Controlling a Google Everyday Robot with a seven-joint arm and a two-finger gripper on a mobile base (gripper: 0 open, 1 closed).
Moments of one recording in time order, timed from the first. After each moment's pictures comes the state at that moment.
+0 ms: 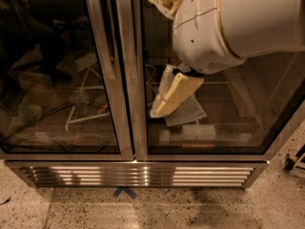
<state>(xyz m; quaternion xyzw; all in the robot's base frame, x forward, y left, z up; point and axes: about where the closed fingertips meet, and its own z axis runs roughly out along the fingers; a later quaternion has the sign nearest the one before) 0.439 -0.005 1.034 -0.71 0.54 -0.03 0.46</state>
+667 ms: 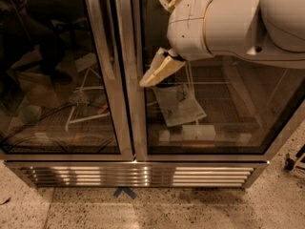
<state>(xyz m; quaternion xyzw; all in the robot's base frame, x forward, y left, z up) 0.528 0.002 1.026 -0.65 0.49 -0.02 0.57</state>
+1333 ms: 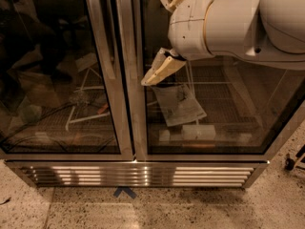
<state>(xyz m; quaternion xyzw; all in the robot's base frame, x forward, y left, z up) 0.535 0.002 1.025 -0.66 0.48 -0.03 0.58</state>
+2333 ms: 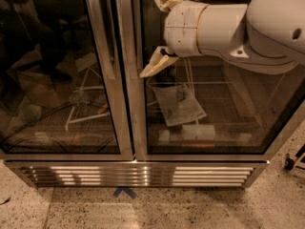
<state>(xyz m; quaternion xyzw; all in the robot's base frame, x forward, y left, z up) 0.570 0.010 1.020 -0.67 0.39 -0.06 0.62</state>
